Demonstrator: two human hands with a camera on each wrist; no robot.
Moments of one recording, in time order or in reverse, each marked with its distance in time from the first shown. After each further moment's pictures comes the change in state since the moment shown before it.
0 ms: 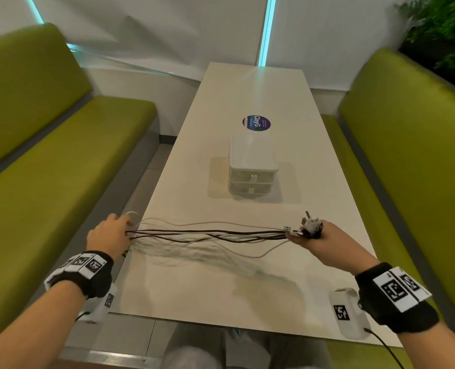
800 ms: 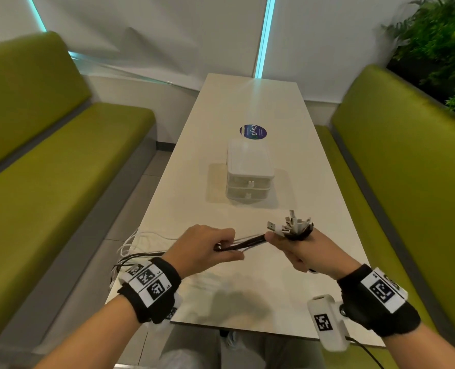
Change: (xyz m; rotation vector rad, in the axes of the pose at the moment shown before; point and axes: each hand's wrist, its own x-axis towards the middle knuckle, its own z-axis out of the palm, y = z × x) left_hand -0.069 0.151 -0.041 -0.369 -0.014 0.858; right_hand -0.032 -0.055 0.007 0.235 -0.134 -0.087
